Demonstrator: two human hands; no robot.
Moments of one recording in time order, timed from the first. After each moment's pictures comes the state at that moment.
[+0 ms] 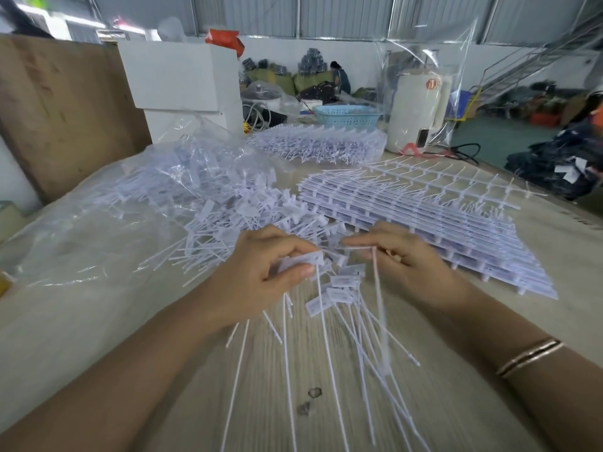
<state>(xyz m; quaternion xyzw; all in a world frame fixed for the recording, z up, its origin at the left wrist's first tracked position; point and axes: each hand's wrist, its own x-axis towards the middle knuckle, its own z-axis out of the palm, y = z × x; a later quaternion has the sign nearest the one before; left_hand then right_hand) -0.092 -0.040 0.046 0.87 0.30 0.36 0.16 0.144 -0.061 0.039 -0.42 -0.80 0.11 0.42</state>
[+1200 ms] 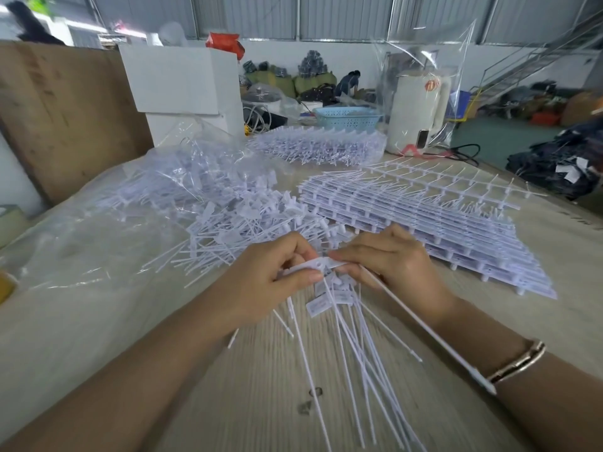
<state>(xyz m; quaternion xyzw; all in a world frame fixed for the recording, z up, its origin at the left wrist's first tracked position) -0.087 -0.041 0.041 0.85 0.31 0.35 0.24 0.129 -0.062 0.036 -0.34 -0.83 -0.20 0.39</state>
